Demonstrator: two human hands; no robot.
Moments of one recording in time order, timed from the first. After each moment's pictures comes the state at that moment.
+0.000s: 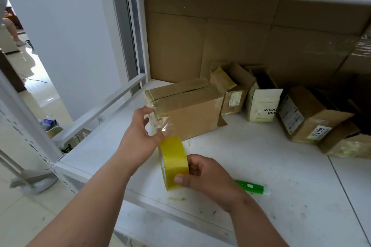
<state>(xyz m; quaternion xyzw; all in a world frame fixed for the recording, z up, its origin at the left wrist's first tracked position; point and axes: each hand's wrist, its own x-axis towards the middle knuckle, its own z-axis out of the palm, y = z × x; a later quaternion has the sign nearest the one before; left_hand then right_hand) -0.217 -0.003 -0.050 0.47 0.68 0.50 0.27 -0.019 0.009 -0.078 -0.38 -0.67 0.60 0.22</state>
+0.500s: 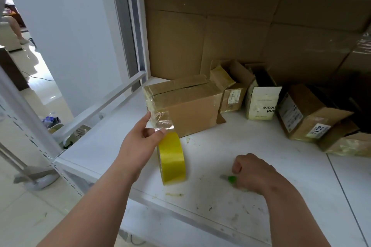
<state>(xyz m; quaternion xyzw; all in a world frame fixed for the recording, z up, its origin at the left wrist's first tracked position) -0.197 -0.015 -0.053 0.37 0.69 0.52 0.34 0.060 0.056 -0.073 -0.61 -0.76 0.20 -0.10</state>
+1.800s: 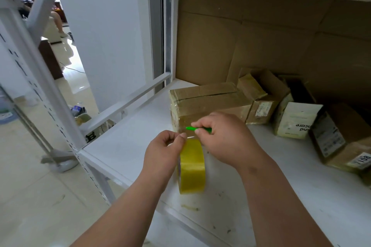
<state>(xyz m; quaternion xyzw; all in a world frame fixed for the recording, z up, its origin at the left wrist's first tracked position) -0.185 -0.008 -0.067 0.29 0.70 0.59 0.29 -0.060 0.062 0.005 -0.39 -0.89 0.17 0.18</state>
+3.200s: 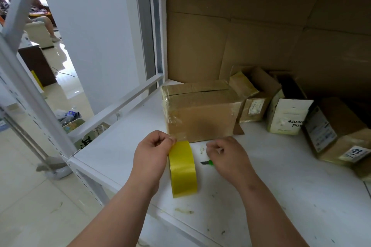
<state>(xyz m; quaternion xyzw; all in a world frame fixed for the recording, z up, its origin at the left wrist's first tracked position) -0.189 -0.003 -0.067 0.27 0.67 0.61 0.32 -0.027 0.082 -0.077 -0.54 -0.77 0.29 0.19</state>
